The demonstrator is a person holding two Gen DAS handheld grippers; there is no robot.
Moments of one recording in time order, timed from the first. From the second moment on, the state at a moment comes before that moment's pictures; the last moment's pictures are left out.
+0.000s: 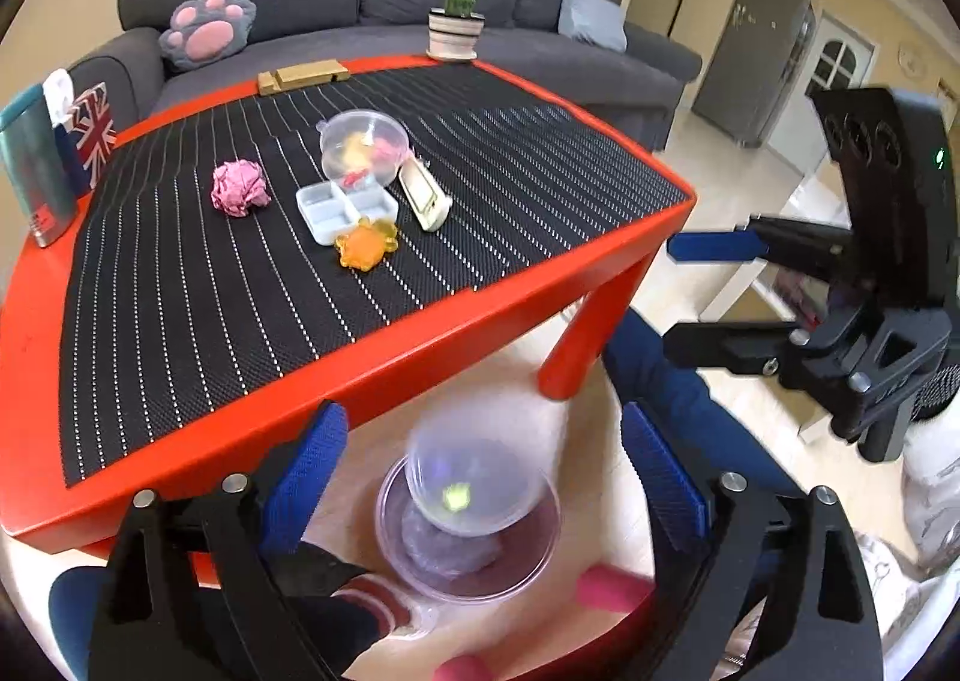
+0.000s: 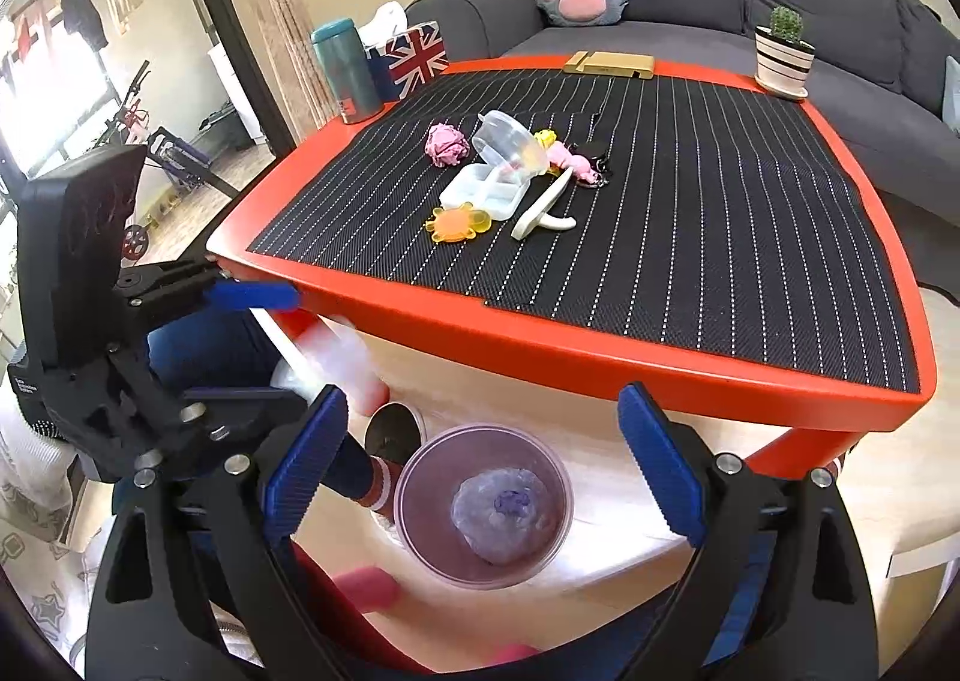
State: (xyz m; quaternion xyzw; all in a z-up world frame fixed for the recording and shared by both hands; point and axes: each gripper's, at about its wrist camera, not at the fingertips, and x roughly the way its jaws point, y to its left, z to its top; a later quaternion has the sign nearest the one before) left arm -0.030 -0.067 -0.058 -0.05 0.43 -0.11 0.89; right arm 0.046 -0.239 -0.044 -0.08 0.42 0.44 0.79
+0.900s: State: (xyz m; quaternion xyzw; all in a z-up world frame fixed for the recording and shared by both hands) left arm -0.031 -0.049 -0.055 -0.07 0.43 -0.08 0.90; right arm 0.048 -0.231 -0.045 -0.08 0.42 0.45 0.79
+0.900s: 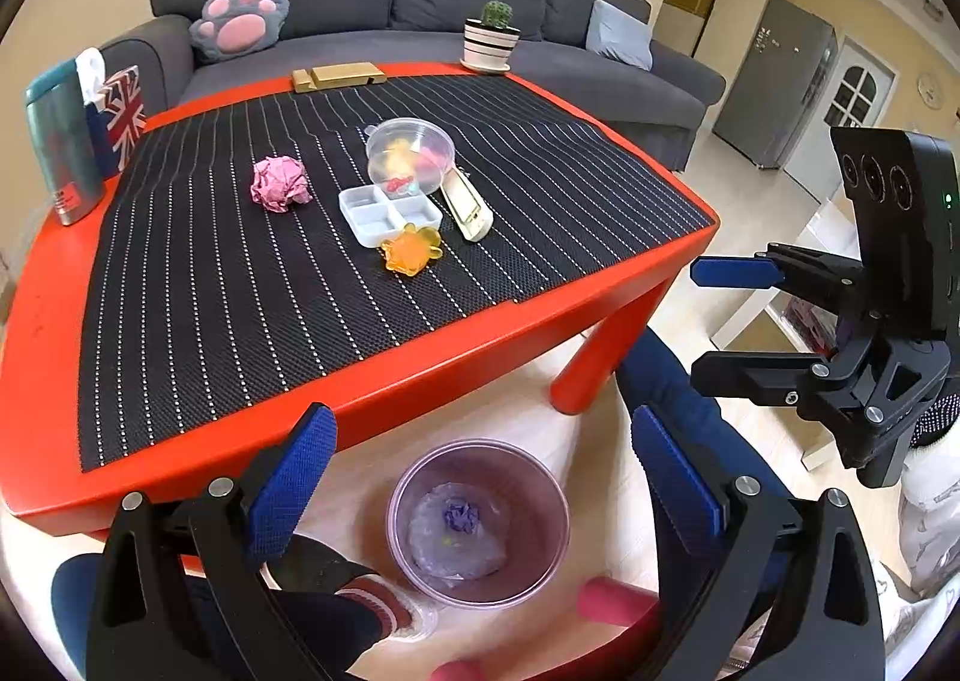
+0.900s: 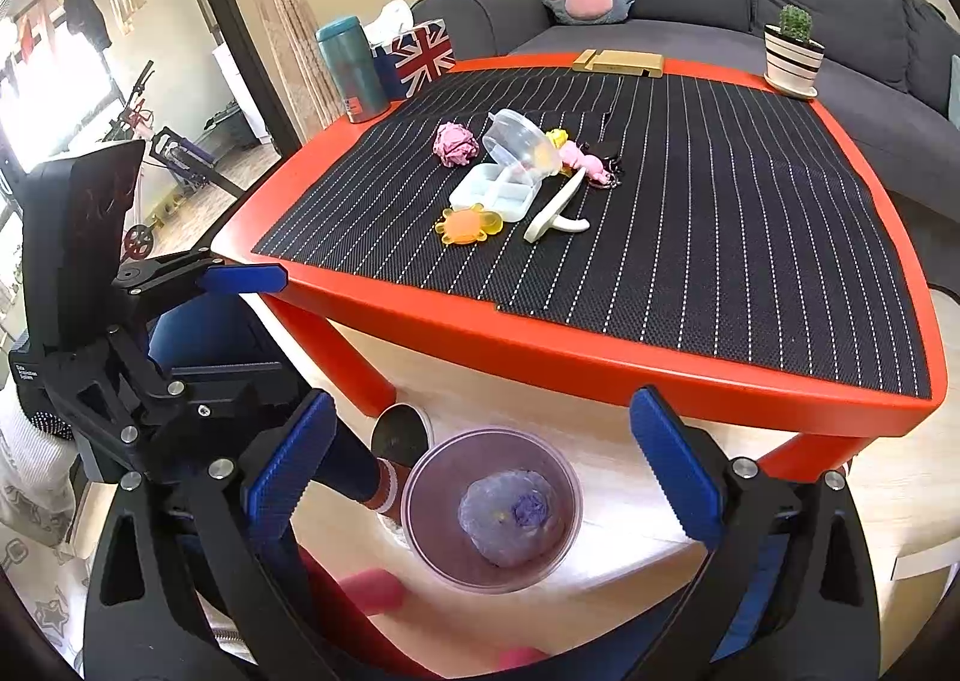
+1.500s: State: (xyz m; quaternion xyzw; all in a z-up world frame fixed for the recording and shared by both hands) left arm -0.006 -0.012 -0.033 -0.08 0.42 -0.06 0.90; right arm 0.080 -0.213 -0.016 -0.09 0.39 0.45 0.80
